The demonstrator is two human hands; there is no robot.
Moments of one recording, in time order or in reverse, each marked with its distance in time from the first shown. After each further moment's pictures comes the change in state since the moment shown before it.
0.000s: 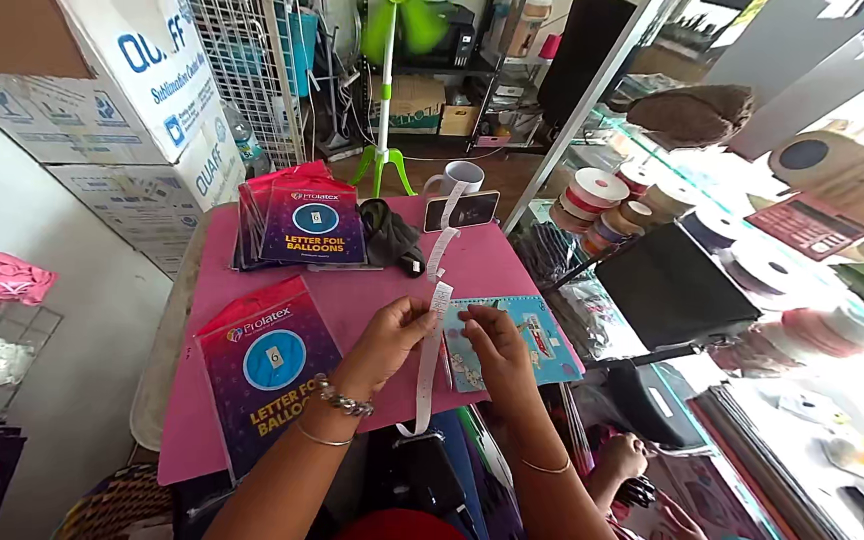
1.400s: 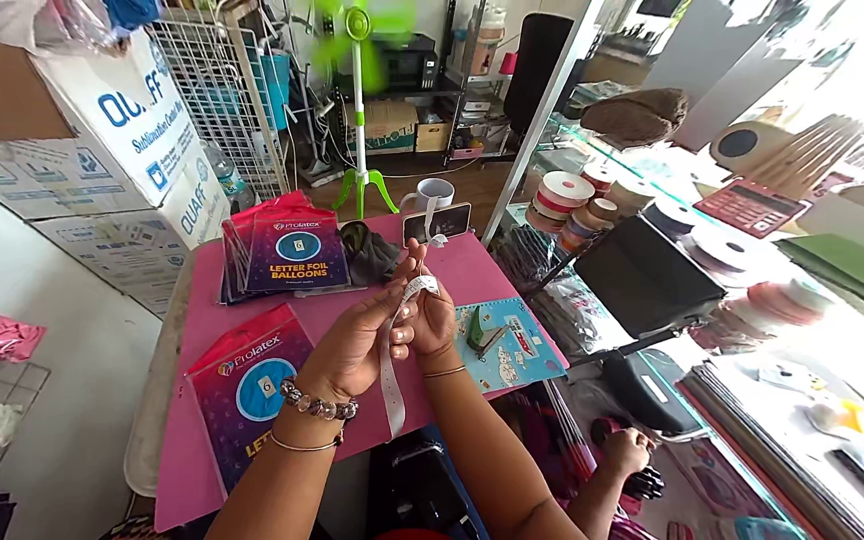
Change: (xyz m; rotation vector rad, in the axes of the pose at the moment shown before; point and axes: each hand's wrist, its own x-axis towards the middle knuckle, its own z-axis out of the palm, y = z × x) left_hand -0.002 0.053 -0.007 -0.623 -0.196 -0.167; right_hand 0.088 0.010 0.079 1.871 -0.655 0.011
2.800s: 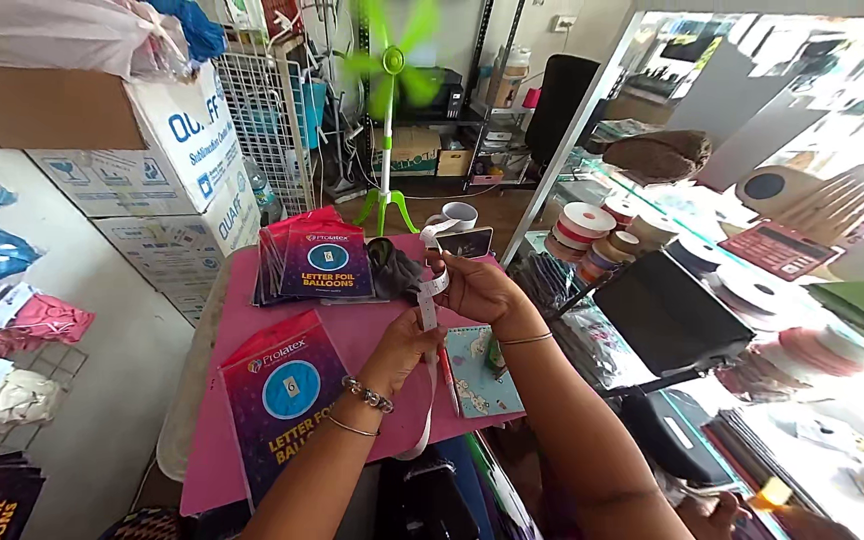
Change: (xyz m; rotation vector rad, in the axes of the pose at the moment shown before) left_hand 0.036 -0.040 -0.027 0.493 0.208 0.142; right_hand 0.053 -0.055 0.085 -0.876 0.699 0.456
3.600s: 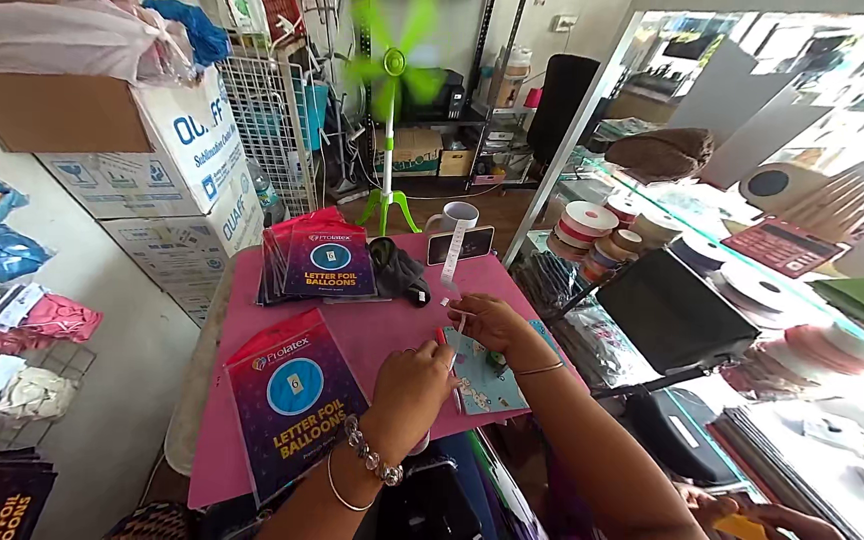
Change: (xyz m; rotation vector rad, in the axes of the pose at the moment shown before) left_hand -0.060 0.020 0.032 1.537 -0.064 0.235; right_hand -0.013 0.040 -0.041 -0.192 0.462 0.003
